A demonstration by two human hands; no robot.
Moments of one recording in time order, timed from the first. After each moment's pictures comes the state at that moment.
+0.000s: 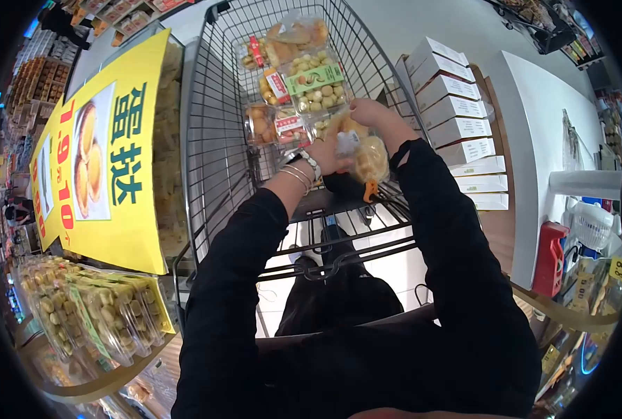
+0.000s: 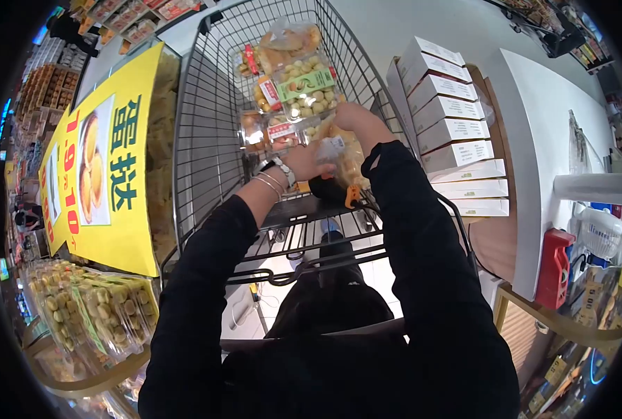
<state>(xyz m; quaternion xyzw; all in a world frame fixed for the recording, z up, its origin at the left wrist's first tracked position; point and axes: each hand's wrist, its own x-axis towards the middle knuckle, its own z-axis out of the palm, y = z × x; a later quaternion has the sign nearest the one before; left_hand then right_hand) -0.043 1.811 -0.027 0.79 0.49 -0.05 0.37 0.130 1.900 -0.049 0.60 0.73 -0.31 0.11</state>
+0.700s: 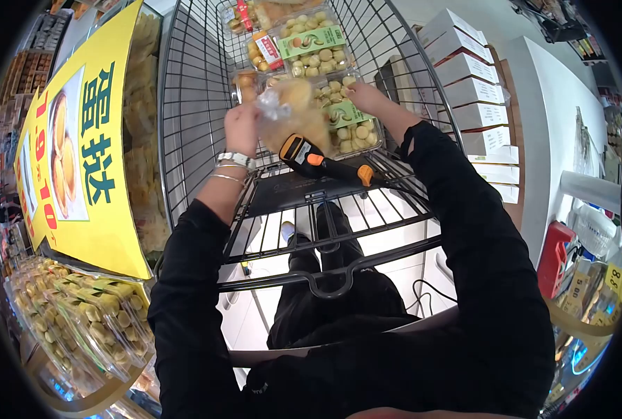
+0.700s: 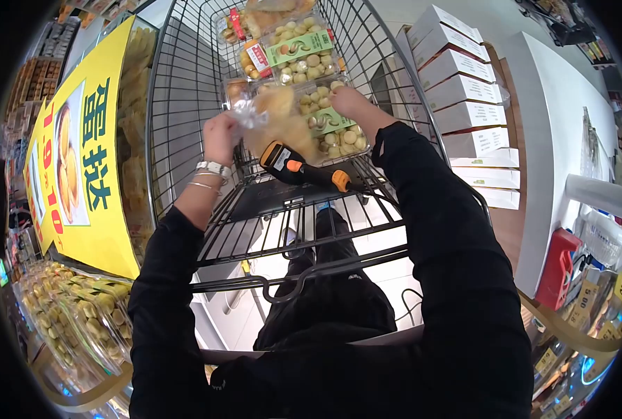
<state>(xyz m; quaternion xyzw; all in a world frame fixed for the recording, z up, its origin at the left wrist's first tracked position) -0.153 1.828 -0.057 0.41 0.63 0.41 0.52 0.135 1.891 -0.151 0.64 0.65 -0.41 -0.02</state>
